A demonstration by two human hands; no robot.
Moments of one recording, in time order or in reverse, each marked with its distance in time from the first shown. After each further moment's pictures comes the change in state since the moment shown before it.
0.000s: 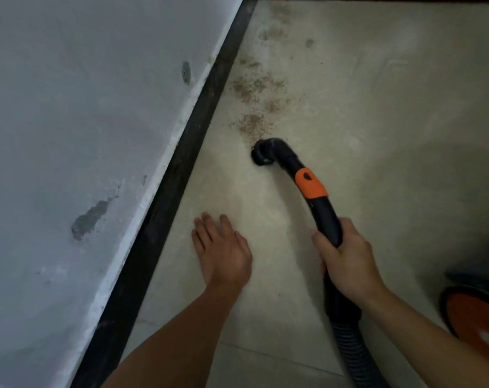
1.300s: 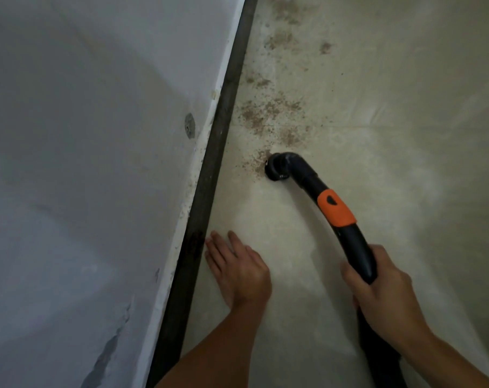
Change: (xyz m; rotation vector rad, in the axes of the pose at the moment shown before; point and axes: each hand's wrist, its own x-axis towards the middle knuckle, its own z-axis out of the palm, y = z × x) left_hand 0.112 0.018 0.004 -0.148 0.108 -0.082; right_hand 0.077 -0.047 0.009 -0.057 0.018 0.135
